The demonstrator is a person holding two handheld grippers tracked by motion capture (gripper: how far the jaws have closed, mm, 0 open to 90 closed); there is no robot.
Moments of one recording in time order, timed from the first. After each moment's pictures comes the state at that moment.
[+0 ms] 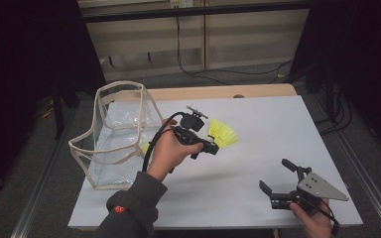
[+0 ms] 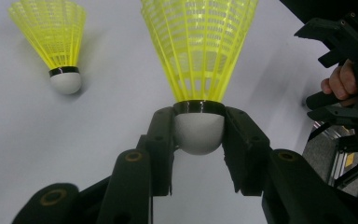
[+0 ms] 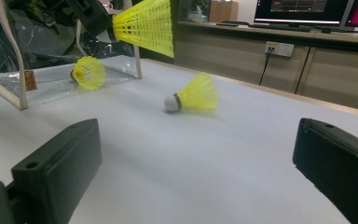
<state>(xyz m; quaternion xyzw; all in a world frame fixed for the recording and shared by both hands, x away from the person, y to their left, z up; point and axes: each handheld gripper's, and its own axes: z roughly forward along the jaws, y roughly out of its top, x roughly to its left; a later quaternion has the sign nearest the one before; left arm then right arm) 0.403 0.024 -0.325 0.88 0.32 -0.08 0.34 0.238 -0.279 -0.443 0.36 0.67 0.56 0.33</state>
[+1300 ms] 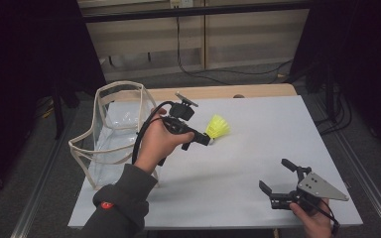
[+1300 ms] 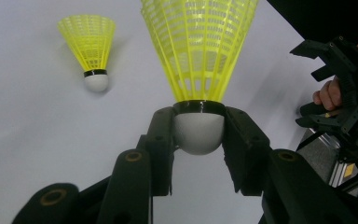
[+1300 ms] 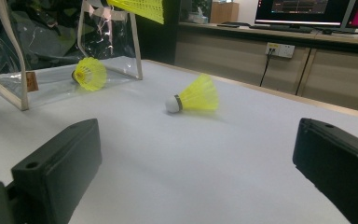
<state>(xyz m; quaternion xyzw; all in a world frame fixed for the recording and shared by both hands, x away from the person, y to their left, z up) 0.409 0.045 -0.290 0.87 0.34 -0.07 0.33 0.238 -0.278 -0.442 0.36 0.67 0.57 0.32</state>
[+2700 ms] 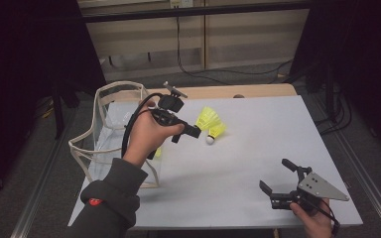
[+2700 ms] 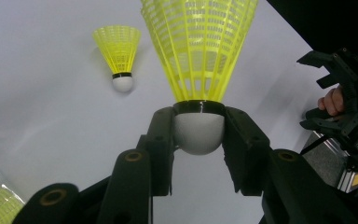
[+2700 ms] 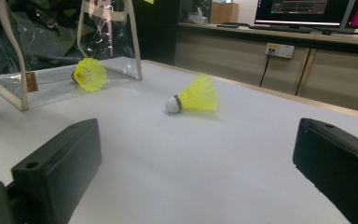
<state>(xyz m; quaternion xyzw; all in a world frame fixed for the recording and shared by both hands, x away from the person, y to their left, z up) 0.415 0.065 -0.269 0.87 0.36 -0.06 0.33 0.238 -0.279 -0.442 0.36 0.67 0.57 0.32</state>
